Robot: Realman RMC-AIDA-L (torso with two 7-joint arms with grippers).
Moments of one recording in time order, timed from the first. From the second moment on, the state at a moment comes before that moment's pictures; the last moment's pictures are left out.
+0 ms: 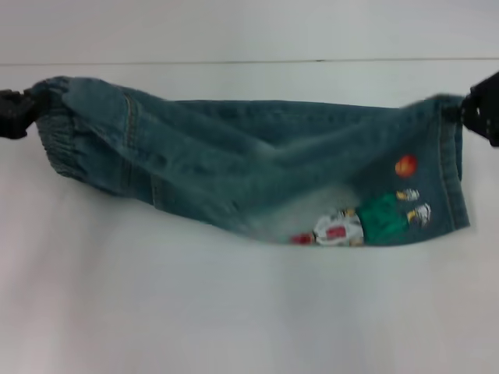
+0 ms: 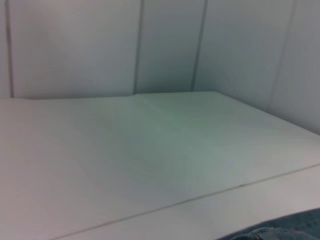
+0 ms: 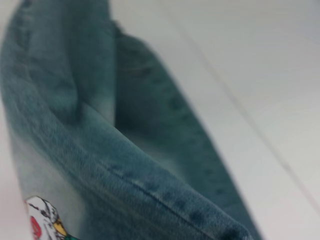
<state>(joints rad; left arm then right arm) -0.47 -2.17 0.40 1.11 2.14 1.39 -1.67 0.54 2.08 -0.80 -1.38 -2.44 -1.54 1.63</state>
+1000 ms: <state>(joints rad) -0.55 -2.16 0.76 0.89 2.14 0.80 -1.67 0.61 2.08 -0.87 -0.98 -2.39 -0.95 1.58</state>
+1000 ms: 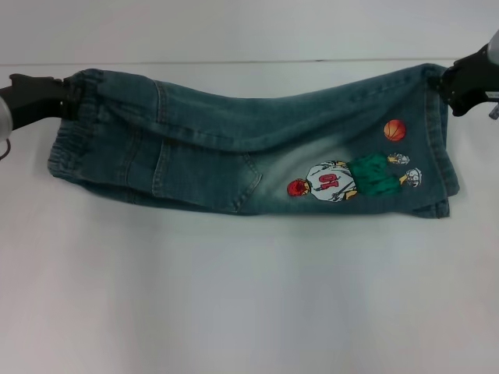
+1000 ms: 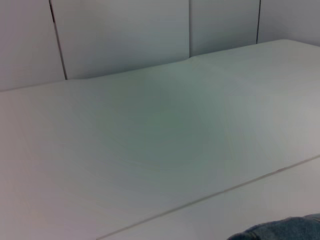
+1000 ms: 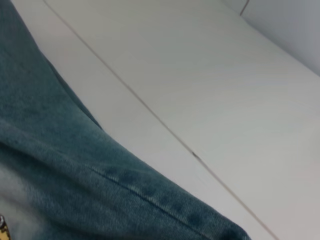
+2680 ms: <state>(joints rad) -0.62 -2.16 0.95 0.77 2.17 0.53 -1.64 0.59 2.09 -0.93 -0.85 -2.27 -0.77 1.49</state>
